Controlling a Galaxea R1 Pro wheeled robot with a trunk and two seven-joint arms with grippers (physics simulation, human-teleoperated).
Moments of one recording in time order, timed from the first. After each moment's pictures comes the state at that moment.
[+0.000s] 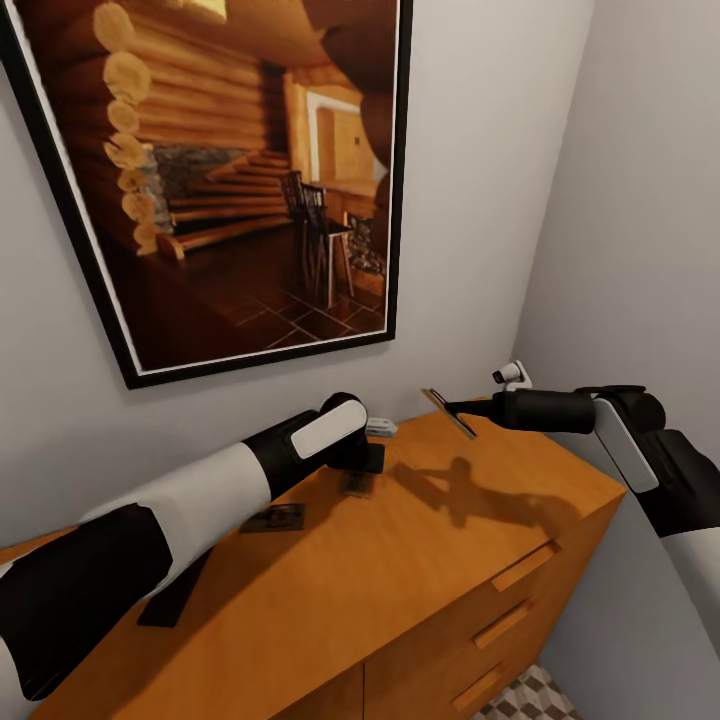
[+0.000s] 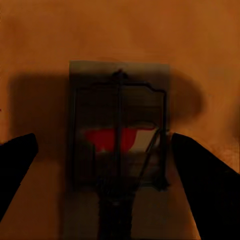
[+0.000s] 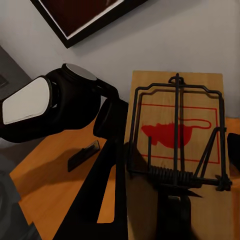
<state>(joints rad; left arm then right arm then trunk) -1.27 -0.14 -1.15 -0.72 1.74 0.81 0.88 -0.90 -0.42 0.21 -1.26 -0.63 1.00 1.12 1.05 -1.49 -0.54</state>
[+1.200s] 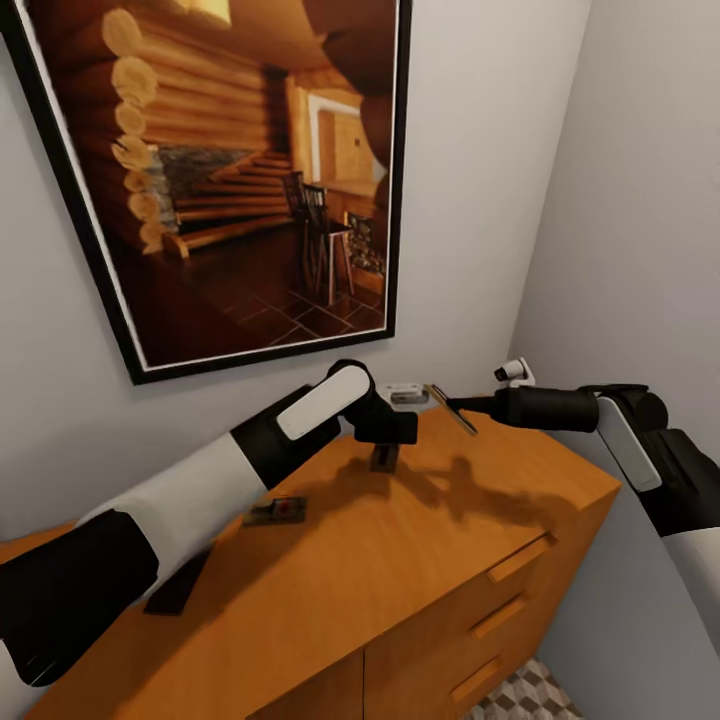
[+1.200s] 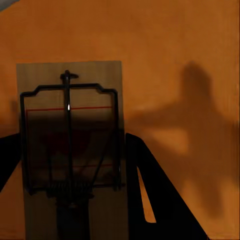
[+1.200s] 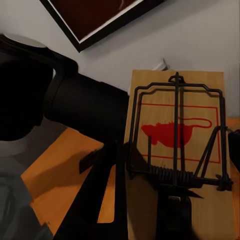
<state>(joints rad) -1.27 -0.13 -0.96 -0.98 1.75 0.85 0.90 -0.90 -0.42 0.20 -1.26 -0.66 1.01 1.12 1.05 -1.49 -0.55</state>
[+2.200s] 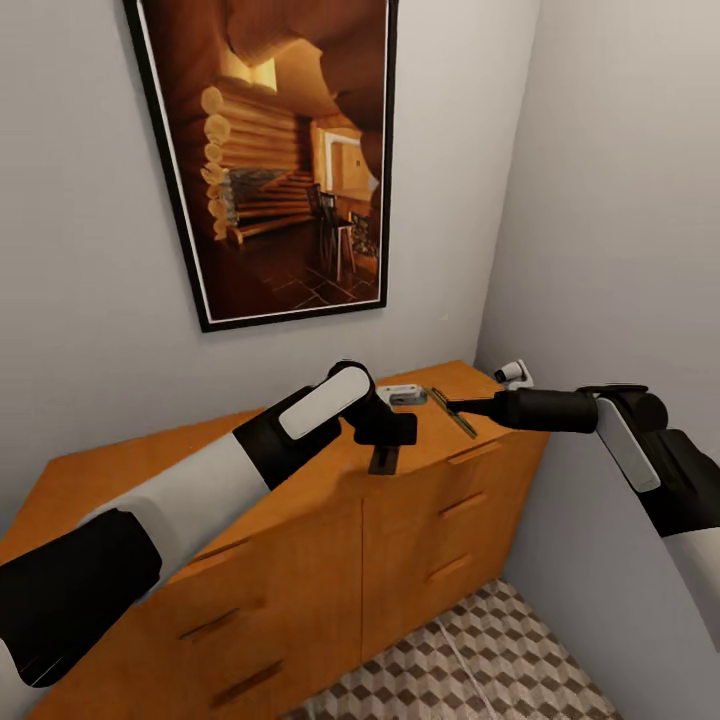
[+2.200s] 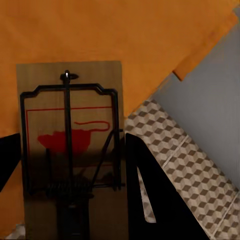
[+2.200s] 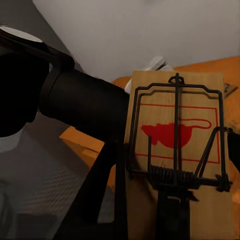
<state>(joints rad) -1.27 -0.14 -0.96 -0.95 1.76 0.83 0.90 -0.90 -0.42 0.20 -1.26 -0.63 1.00 1.12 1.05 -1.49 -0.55</state>
